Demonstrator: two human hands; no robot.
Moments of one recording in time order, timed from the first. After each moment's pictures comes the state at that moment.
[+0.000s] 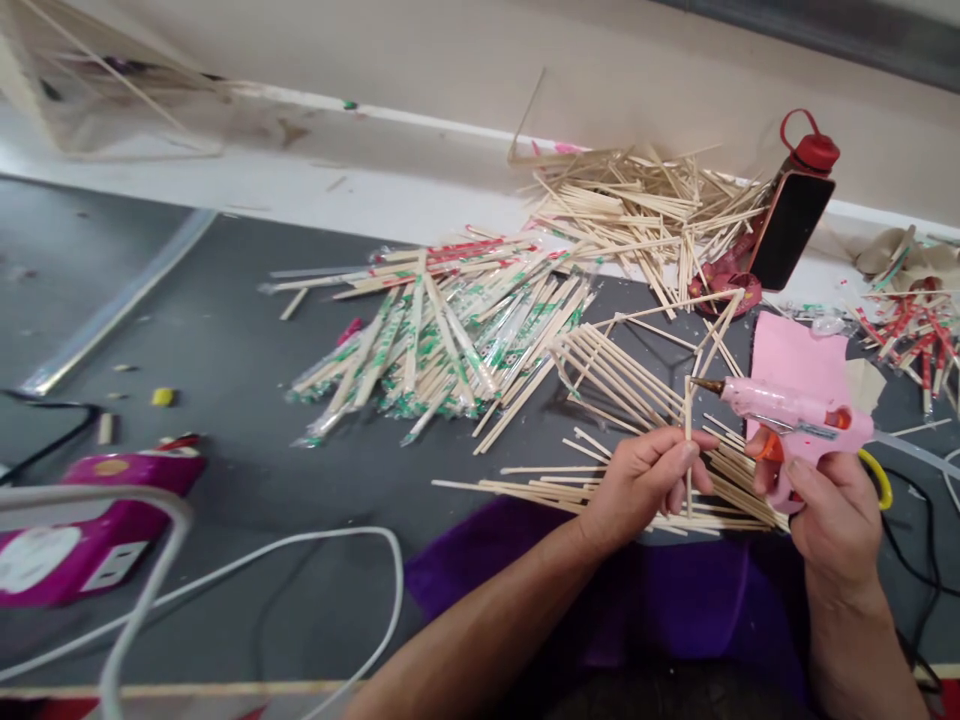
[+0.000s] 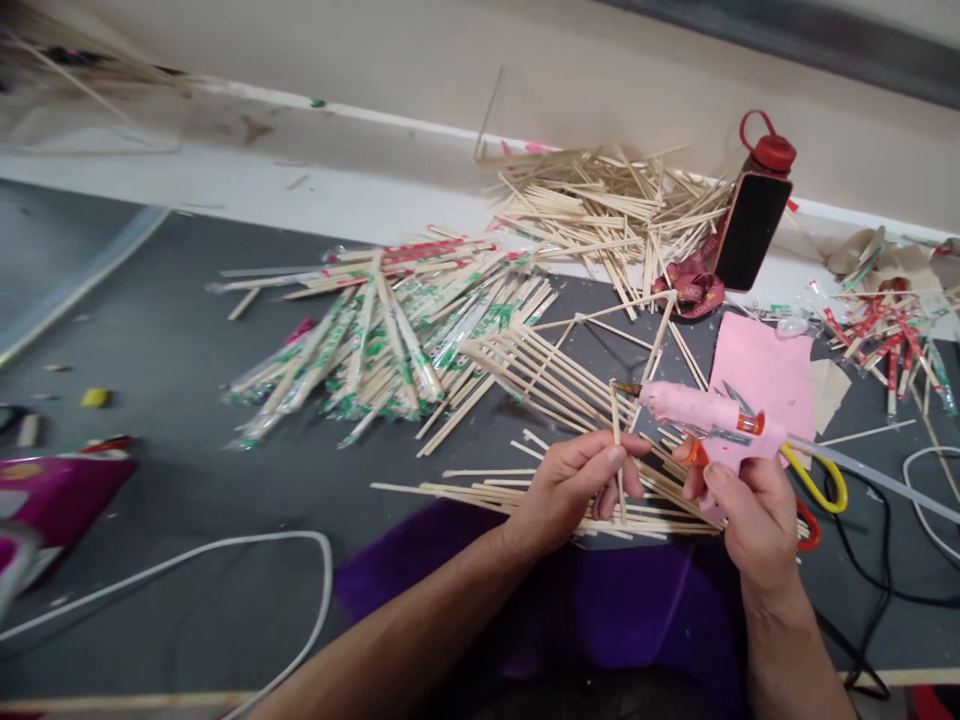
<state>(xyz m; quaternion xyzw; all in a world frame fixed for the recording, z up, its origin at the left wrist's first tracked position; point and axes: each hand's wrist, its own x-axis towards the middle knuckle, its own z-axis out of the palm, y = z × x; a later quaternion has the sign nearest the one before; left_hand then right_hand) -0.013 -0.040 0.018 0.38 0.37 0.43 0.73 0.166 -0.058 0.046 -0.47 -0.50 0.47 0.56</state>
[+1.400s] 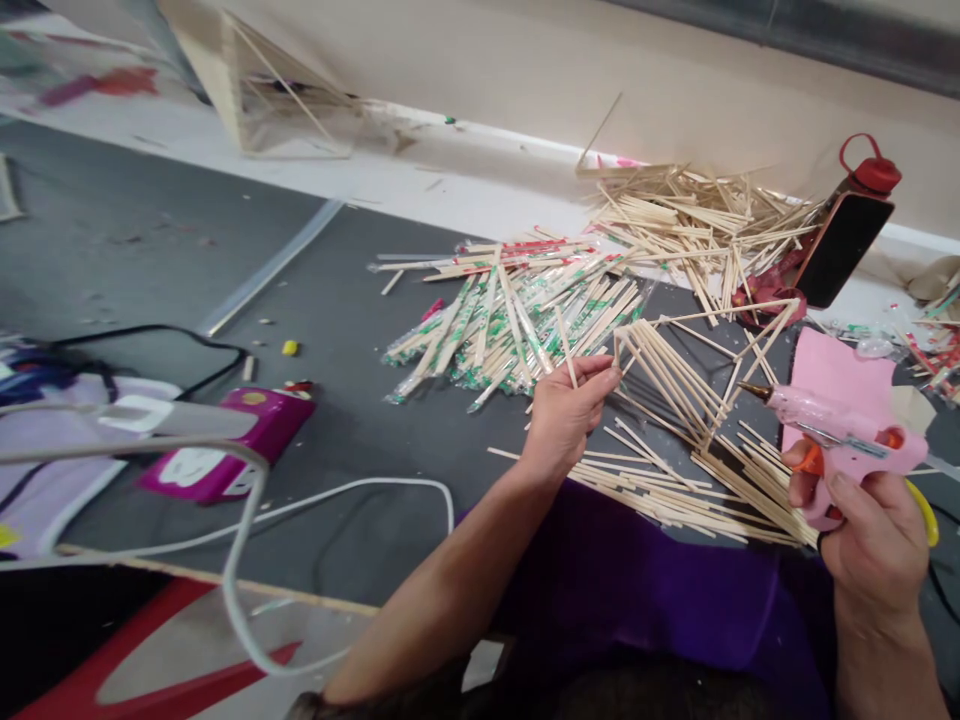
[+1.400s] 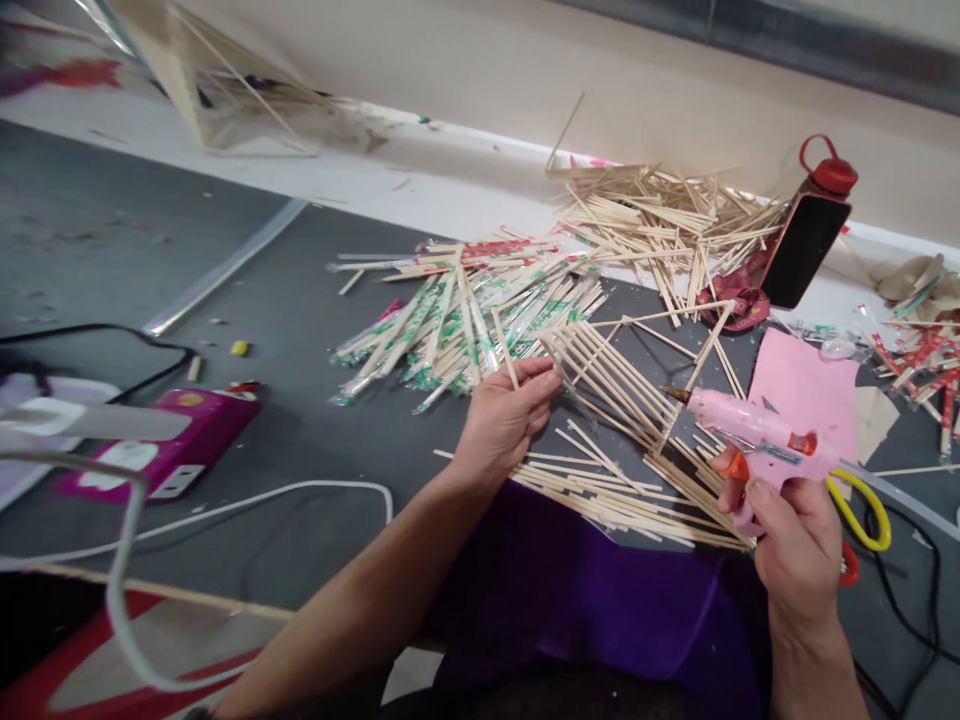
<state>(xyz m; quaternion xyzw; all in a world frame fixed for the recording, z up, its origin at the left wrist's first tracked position) -0.094 -0.008 0.014 0.19 0.50 0.63 0.57 0.162 -0.062 0.047 -0.48 -0.47 0.48 0.57</state>
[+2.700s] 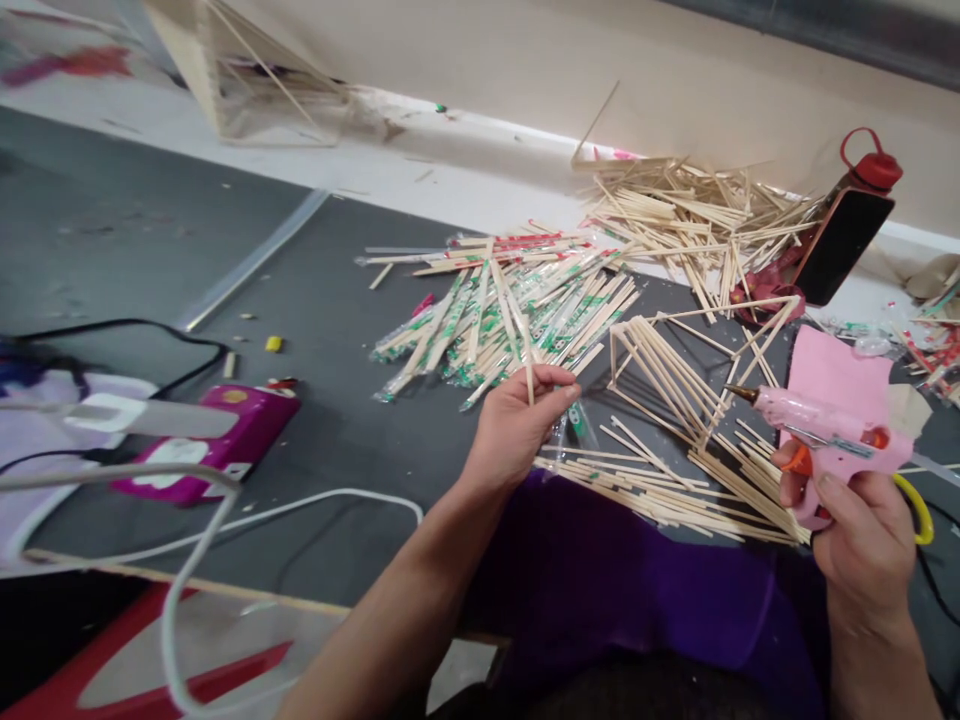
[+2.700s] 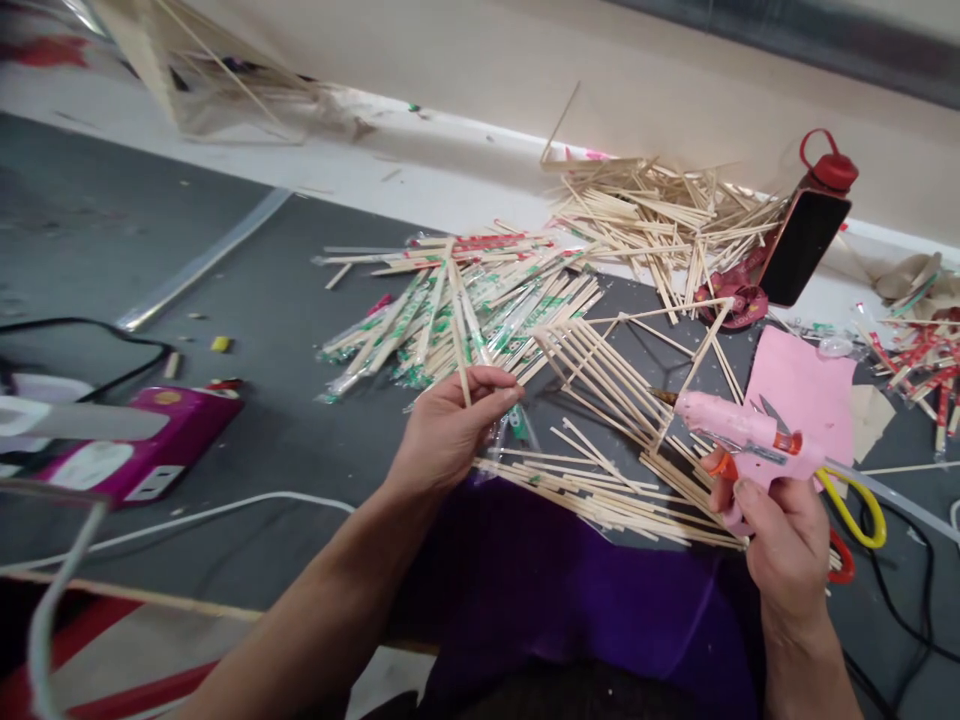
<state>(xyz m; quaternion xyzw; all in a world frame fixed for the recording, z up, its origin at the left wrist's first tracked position) -0.130 -0.031 0.014 0.27 0.58 0.59 0.49 0.162 -0.061 0.040 -0.48 -0.50 0.47 0.56</state>
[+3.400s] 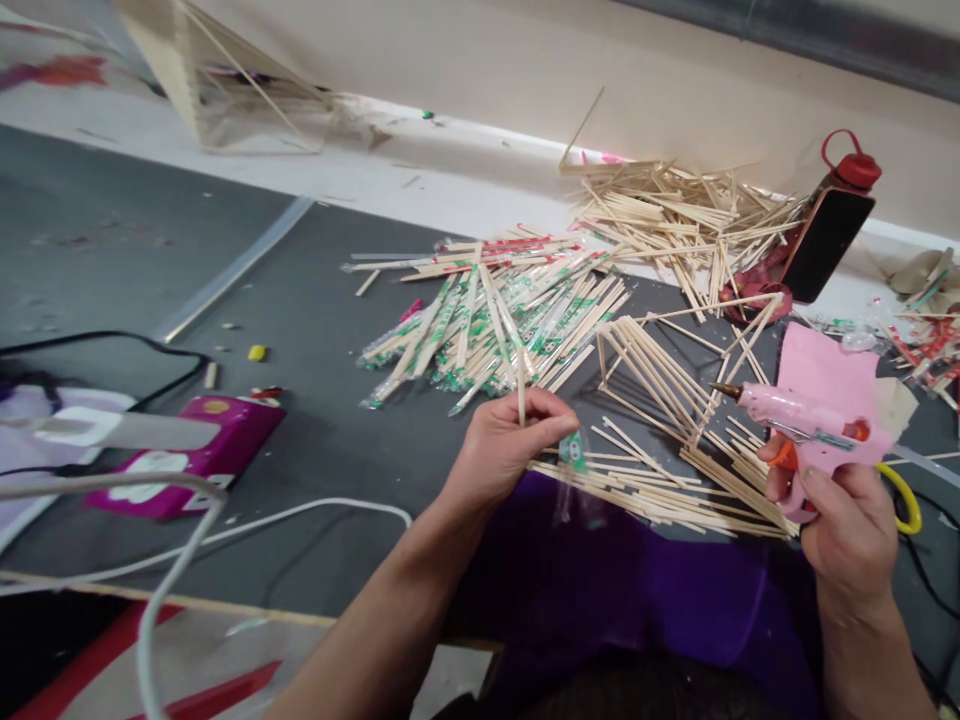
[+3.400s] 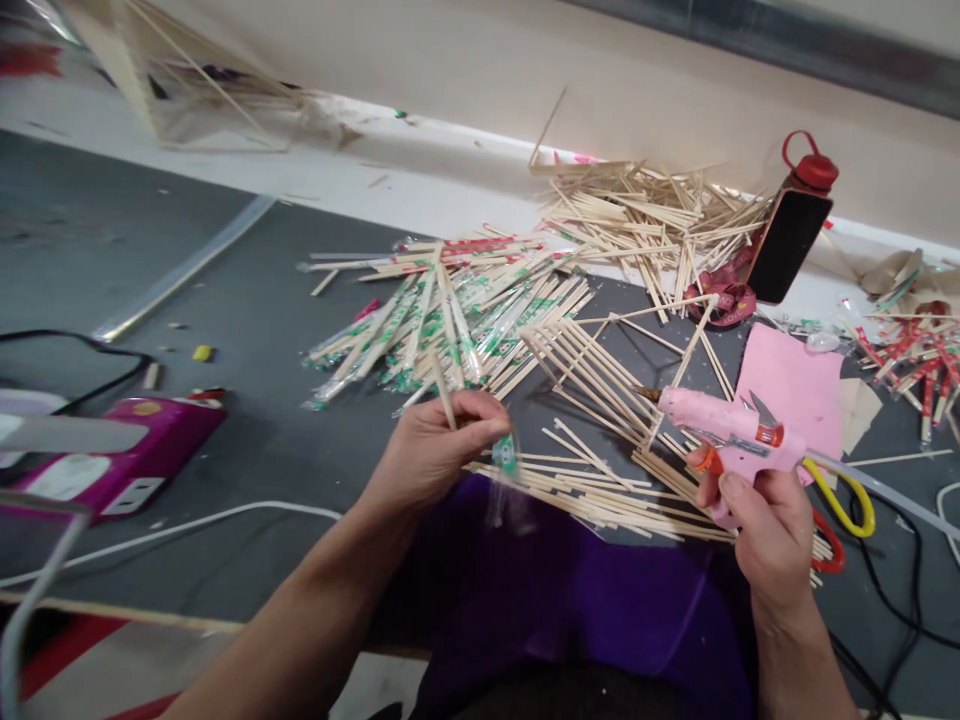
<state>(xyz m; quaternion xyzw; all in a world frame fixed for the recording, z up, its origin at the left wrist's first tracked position) -0.138 -0.044 0.013 0.39 0.57 0.54 0.49 0.159 -0.063 0.043 -0.47 -0.48 0.49 0.55</state>
